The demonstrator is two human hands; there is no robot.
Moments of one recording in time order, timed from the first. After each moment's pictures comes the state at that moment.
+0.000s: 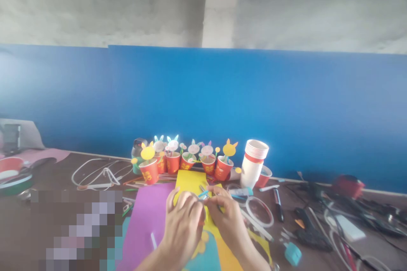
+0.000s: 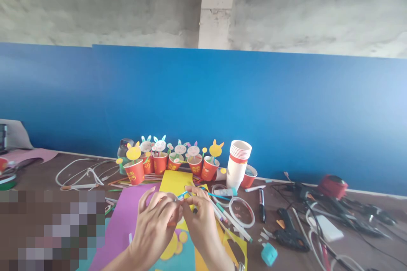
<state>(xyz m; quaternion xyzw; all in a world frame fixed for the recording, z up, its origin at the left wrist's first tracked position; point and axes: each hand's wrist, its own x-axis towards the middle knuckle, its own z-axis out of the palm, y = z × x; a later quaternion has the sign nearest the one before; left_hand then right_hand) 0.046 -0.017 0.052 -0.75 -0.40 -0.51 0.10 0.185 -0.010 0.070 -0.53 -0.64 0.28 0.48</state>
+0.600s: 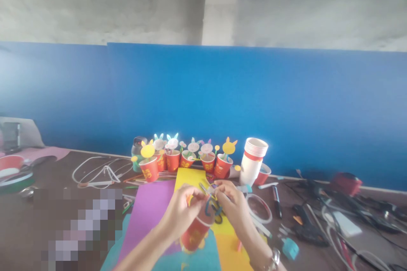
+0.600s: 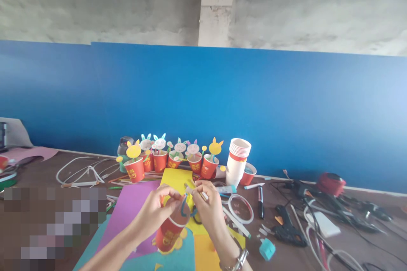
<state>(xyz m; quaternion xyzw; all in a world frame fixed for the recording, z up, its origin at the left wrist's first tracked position) 0.036 -0.004 0.084 -0.70 -0.44 -0.44 -0.35 0.207 0.006 0.072 -0.55 -0.60 0.28 0.51</state>
